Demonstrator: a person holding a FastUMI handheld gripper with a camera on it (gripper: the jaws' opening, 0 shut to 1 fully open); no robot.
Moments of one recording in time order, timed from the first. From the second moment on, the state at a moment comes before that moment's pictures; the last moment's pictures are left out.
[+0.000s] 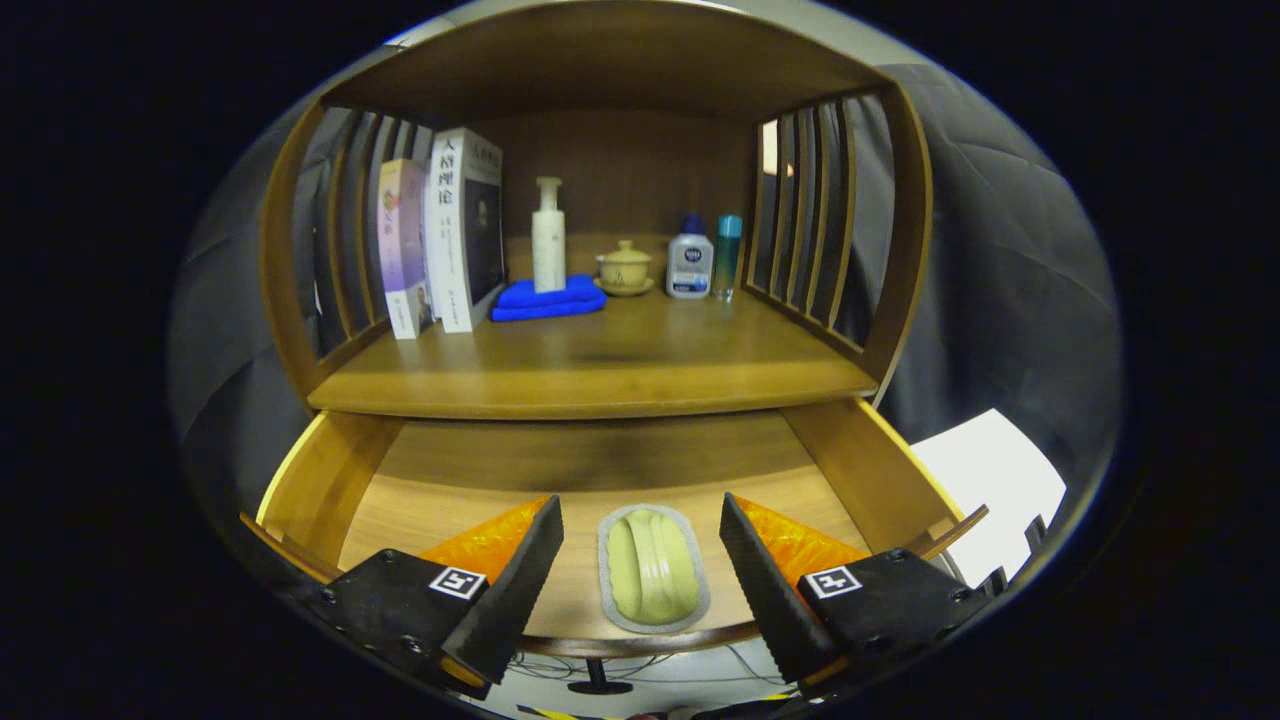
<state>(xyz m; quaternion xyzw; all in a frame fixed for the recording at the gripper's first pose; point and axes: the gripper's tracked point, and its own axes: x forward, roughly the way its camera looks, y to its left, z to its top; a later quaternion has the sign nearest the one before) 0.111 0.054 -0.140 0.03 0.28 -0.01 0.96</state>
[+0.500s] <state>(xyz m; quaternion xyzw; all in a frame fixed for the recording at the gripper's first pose) 0.123 0.049 -0.201 0.02 0.40 -0.01 0.91</state>
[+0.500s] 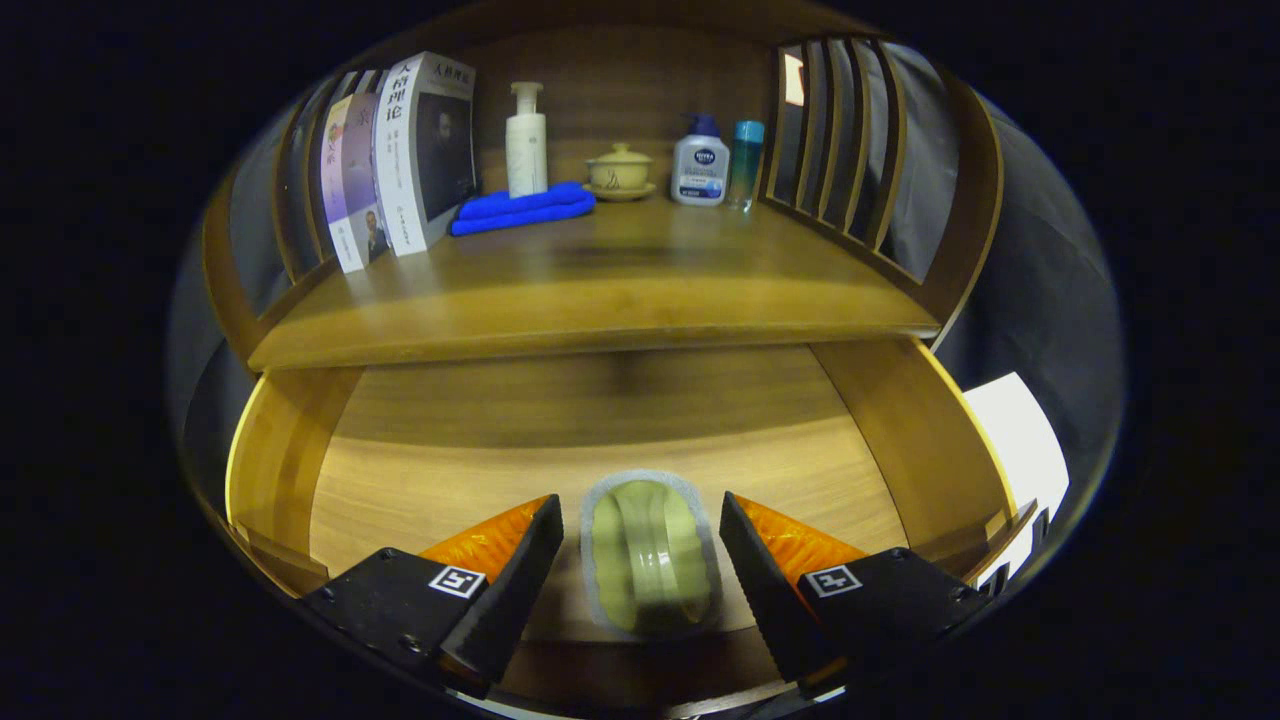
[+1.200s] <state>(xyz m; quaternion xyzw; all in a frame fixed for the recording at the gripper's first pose) 0.125 0.055 -0.188 0.01 0.36 0.01 0.93</state>
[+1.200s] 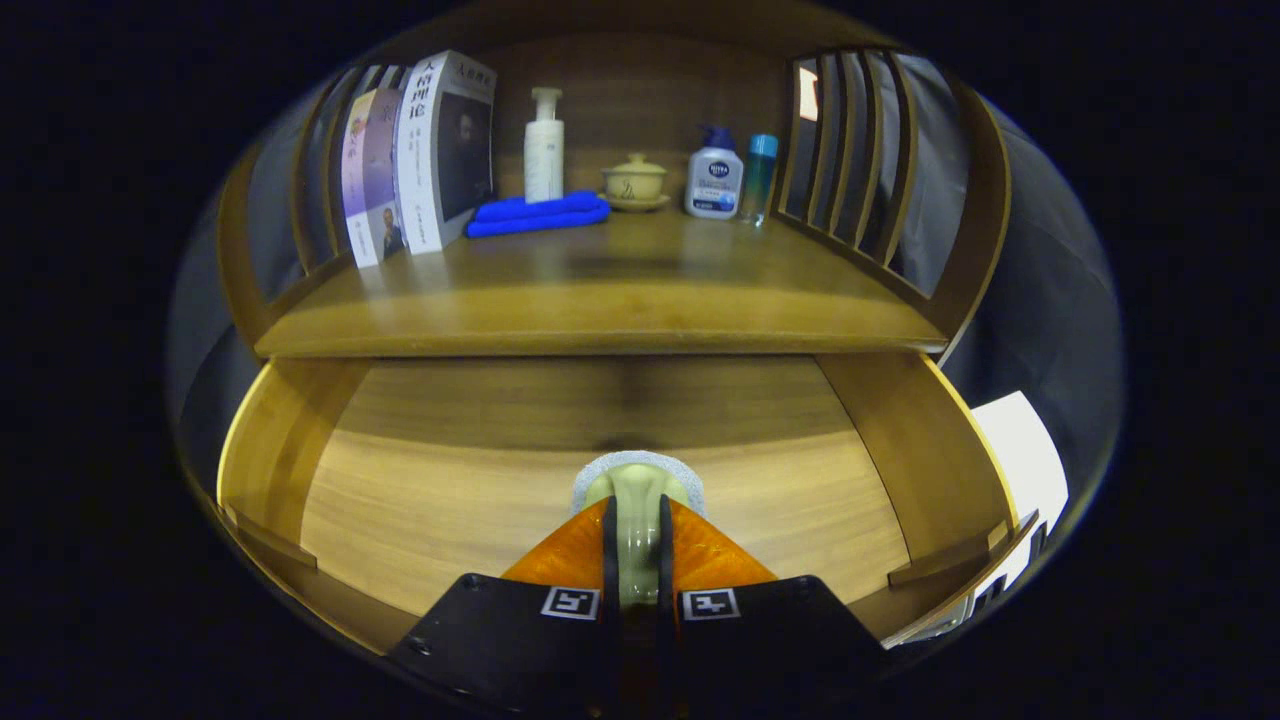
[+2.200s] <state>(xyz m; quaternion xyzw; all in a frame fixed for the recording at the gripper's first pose) 0.158 0.041 -0.053 0.02 0.21 0.00 0.98</state>
